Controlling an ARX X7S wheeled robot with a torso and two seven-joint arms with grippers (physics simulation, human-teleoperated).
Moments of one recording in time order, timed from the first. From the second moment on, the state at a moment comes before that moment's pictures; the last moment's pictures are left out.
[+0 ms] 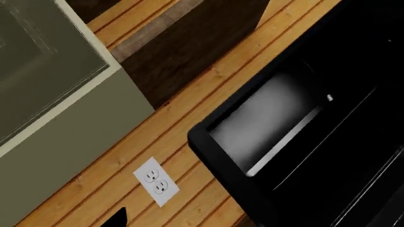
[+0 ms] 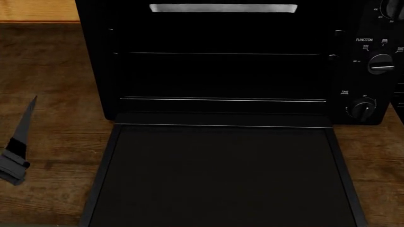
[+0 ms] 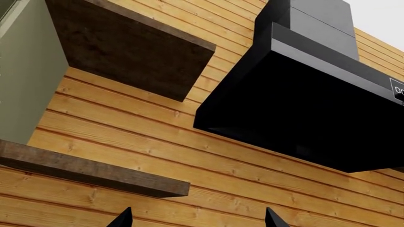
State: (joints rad) left arm -0.42 -0.64 0.09 0.32 -0.03 -0.10 0.23; right arm 0.88 0.94 0.45 -1.01 1.23 1.10 0.70
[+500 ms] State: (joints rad) left arm -0.39 -0.92 0.26 0.12 0.34 0.54 0.31; right arm 0.83 0.97 0.51 -1.02 1.27 1.07 0.71
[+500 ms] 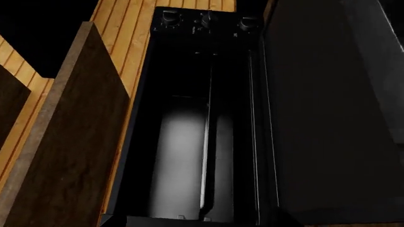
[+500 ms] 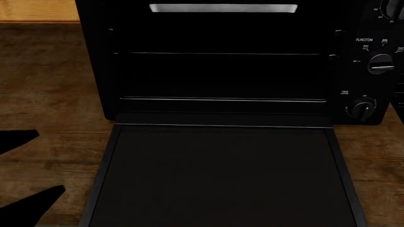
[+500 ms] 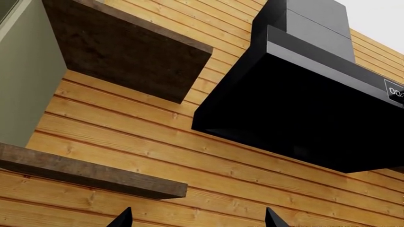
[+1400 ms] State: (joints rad) left arm -0.49 -0.87 0.45 -0.23 0.72 0.83 0.21; right arm 0.69 0.99 0.57 -1.03 1.25 0.99 0.71
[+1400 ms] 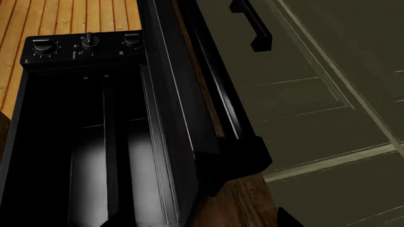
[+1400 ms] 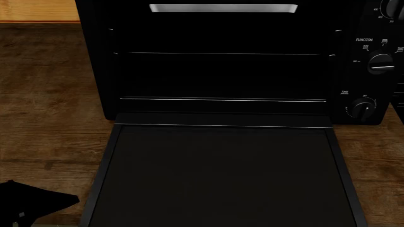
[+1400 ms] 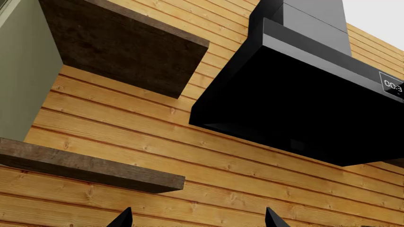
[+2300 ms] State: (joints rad) left arm -0.75 -0.69 0.64 -0.53 0.97 0.97 0.01; right arm 0.61 1.04 0.60 -1.02 1.27 0.92 0.74
